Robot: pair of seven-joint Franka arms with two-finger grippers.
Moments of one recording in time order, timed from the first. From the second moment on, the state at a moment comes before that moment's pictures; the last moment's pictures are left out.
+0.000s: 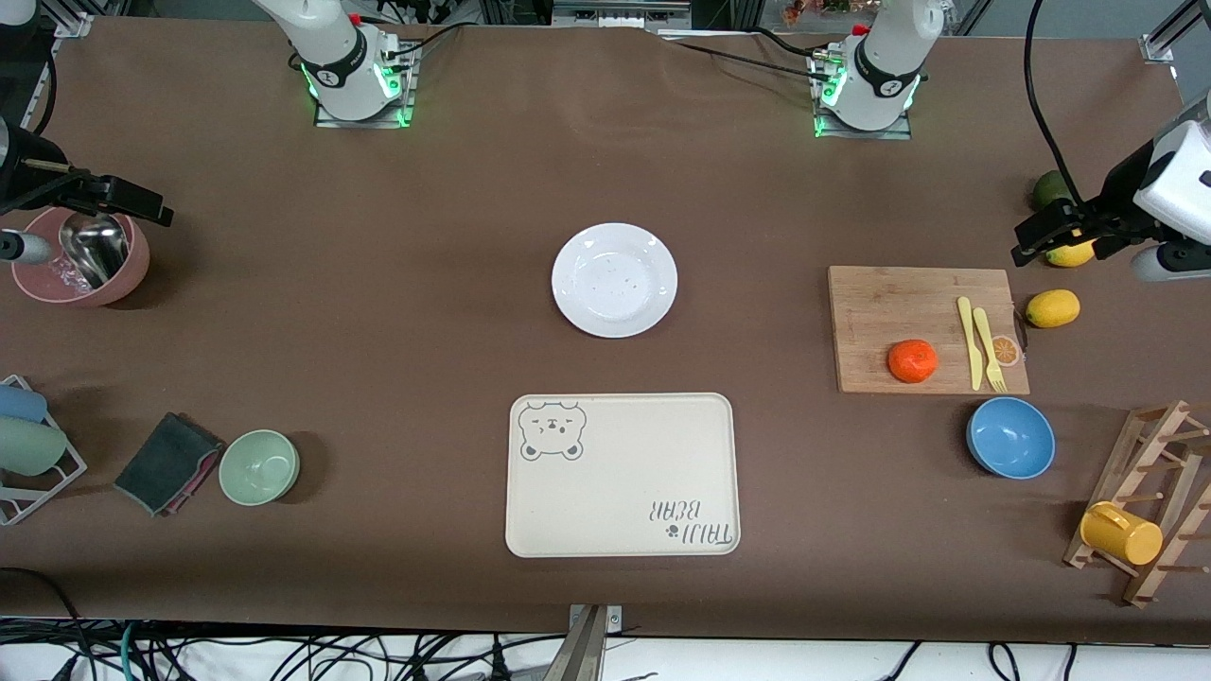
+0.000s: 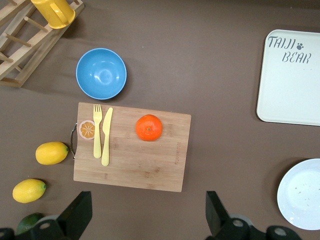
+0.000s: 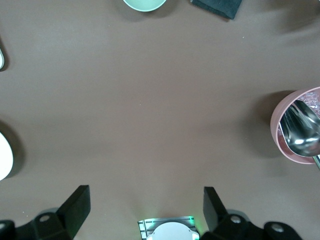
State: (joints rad) left arm 0.08 0.02 -0.11 -1.60 -0.01 1.62 -0.15; right arm 0.06 0.02 -0.12 -1.64 0.03 1.48 0.07
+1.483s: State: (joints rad) left arm 0.09 0.10 -0.11 -1.69 0.00 1.73 -0.14; right arm 0.06 0.02 -0.12 -1.64 0.03 1.48 0.07
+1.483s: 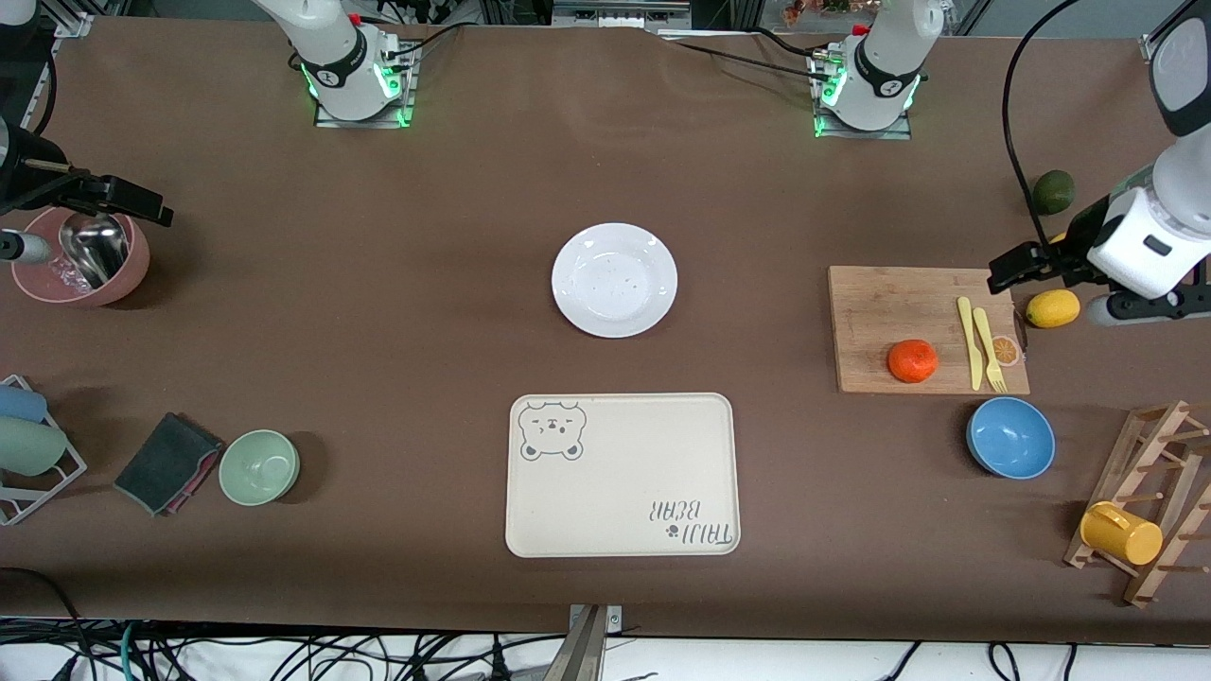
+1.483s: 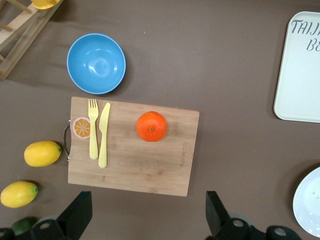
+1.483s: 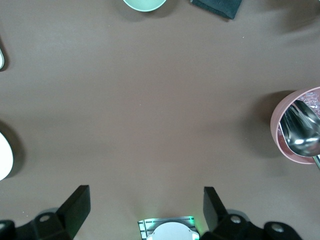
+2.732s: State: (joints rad) left arm 0.09 0.31 -0.09 -2.05 0.00 2.33 -0.13; right arm 0.06 0.02 -0.12 -1.64 0.03 1.48 0.07
